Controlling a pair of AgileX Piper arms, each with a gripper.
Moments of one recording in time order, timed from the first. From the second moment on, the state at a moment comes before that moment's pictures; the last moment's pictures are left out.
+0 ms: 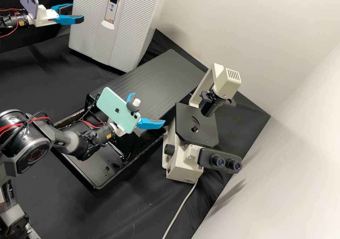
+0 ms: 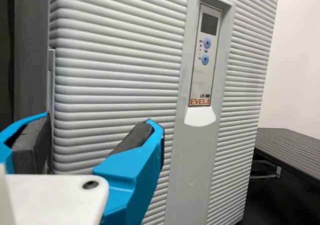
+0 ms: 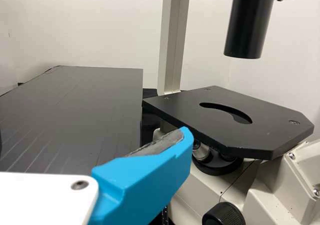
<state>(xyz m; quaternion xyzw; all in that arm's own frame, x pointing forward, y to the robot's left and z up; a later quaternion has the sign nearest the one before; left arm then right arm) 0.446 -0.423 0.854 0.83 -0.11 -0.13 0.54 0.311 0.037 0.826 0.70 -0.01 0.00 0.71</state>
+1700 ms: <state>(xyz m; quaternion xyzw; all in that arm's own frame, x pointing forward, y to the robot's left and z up) 0.404 -0.438 0.841 0.82 -0.12 -0.17 0.53 0.311 0.037 0.826 0.70 -0.01 0.00 0.71</state>
